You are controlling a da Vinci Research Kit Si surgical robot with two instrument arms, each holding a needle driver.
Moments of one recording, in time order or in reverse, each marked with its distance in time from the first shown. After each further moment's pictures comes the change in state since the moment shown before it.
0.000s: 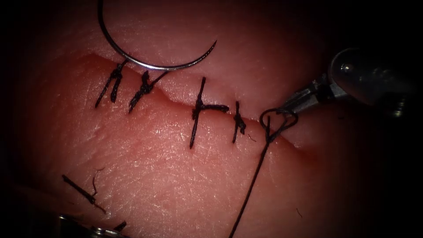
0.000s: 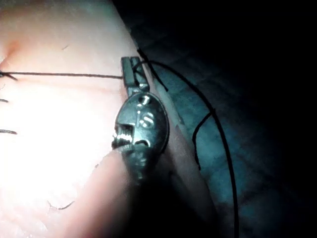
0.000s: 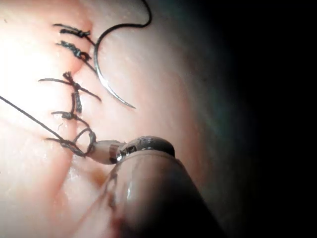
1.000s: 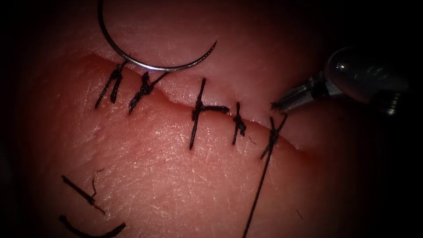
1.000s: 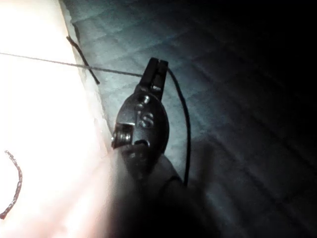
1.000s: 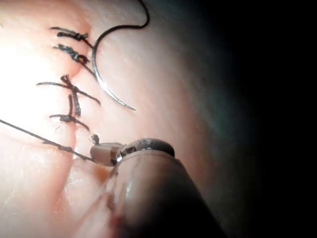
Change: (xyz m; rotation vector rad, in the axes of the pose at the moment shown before) right arm 0.000 0.001 0.000 -0.058 -0.009 0.044; left arm -0.001 0.011 -0.003 -0.488 0.058 -0.116
